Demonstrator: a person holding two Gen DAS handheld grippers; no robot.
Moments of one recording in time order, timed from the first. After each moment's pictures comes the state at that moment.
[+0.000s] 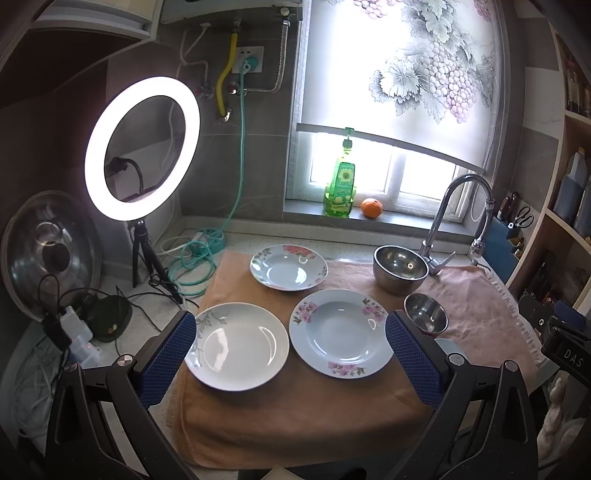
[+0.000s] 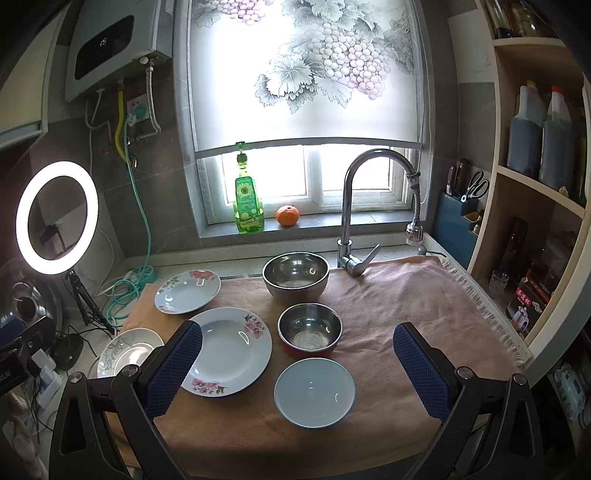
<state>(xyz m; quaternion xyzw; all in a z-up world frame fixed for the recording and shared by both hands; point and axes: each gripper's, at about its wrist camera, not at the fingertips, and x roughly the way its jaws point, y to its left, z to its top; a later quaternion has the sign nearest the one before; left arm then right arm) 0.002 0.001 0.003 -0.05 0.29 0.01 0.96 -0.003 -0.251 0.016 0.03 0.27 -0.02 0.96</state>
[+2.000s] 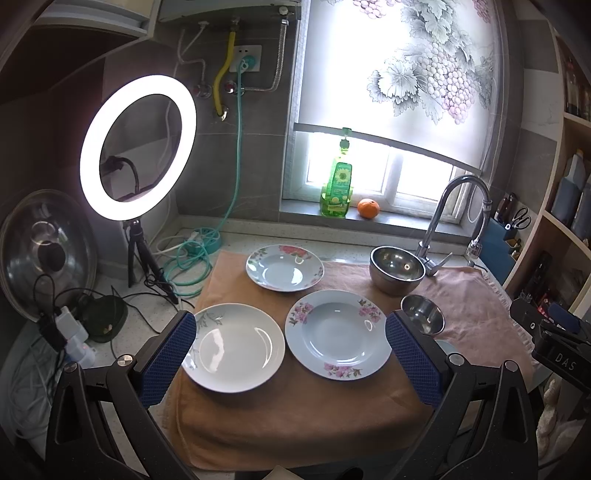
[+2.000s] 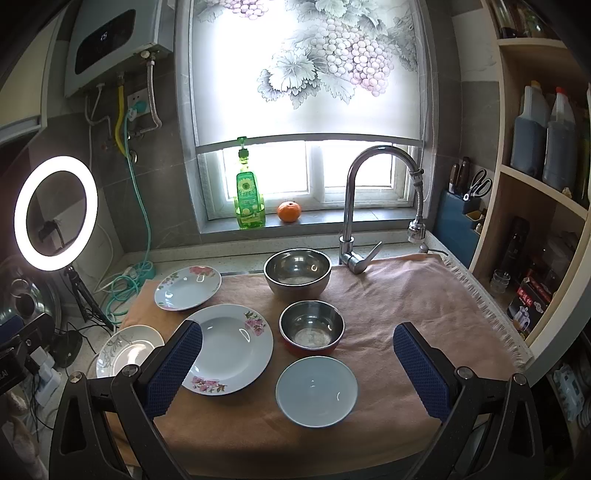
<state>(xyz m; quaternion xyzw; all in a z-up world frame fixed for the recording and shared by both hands) 0.004 -0.002 0.002 -0.05 0.28 0.00 0.96 -0.003 -0.257 0.012 0.03 0.28 -0.02 0.96</state>
